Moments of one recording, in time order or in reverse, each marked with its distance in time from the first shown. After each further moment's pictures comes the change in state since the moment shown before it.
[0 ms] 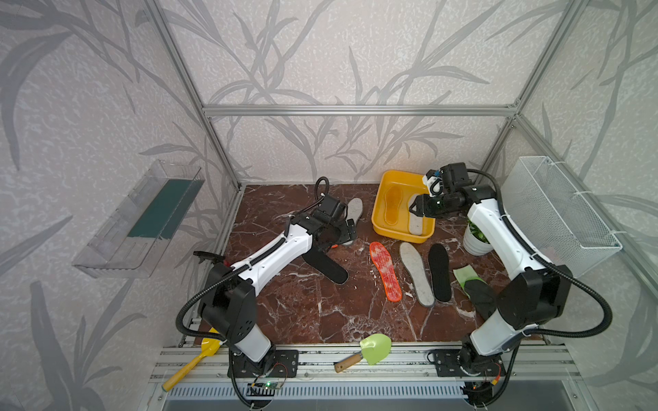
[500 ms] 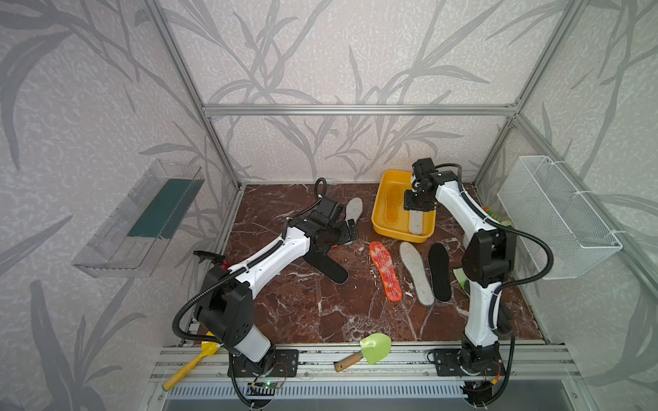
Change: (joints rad) left arm 0.010 -0.033 -0.040 0.065 0.068 0.017; right arm 0.032 0.486 0.430 -0.121 0.267 0.064
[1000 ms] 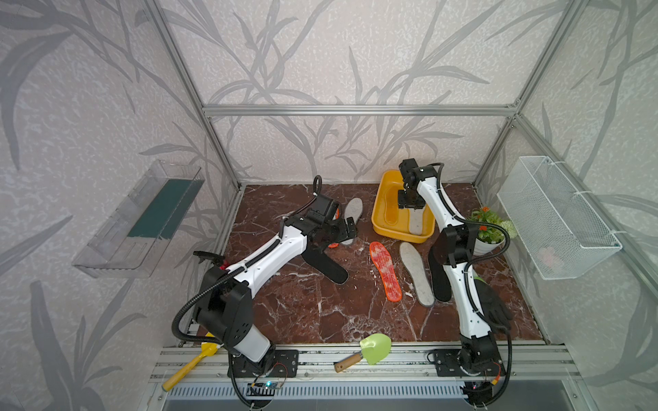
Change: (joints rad) left arm 0.039 0.000 0.000 0.023 0.068 0.063; right arm 0.001 0.457 0.615 -0.322 0.155 0.029
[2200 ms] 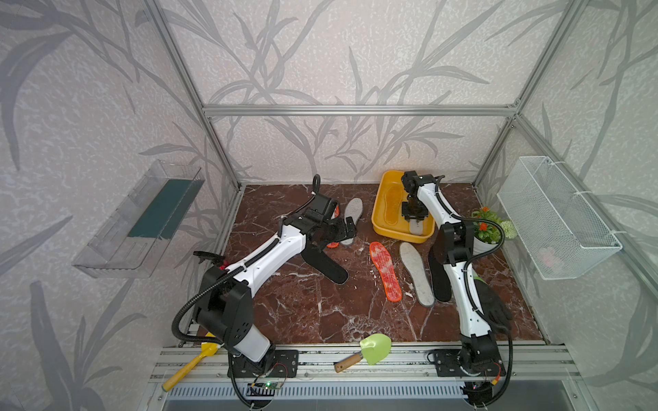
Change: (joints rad) left arm 0.013 0.002 0.006 -0.009 0.019 0.024; right arm -0.035 0.070 -0.081 -0.004 -0.010 0.034
